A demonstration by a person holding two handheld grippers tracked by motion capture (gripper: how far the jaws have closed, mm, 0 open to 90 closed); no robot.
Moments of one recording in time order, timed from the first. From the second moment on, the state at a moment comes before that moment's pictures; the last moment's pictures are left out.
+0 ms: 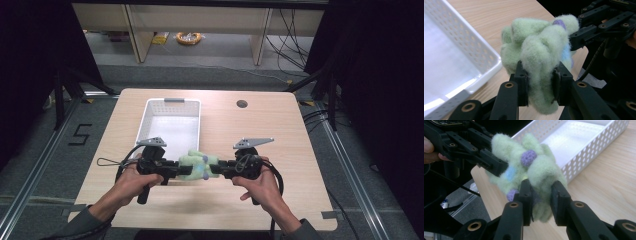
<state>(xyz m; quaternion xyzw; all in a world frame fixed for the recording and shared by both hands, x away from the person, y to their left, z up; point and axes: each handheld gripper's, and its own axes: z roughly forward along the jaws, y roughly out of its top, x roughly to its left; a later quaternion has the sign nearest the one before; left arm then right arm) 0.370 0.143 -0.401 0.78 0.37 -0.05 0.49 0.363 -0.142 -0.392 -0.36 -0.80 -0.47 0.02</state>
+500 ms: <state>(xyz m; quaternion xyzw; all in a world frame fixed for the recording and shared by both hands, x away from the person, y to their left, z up) 0.398 0.185 -0.380 0.78 0.41 -0.05 0.48 0.399 -0.098 -0.370 -0.35 -0.81 -0.46 0.03</state>
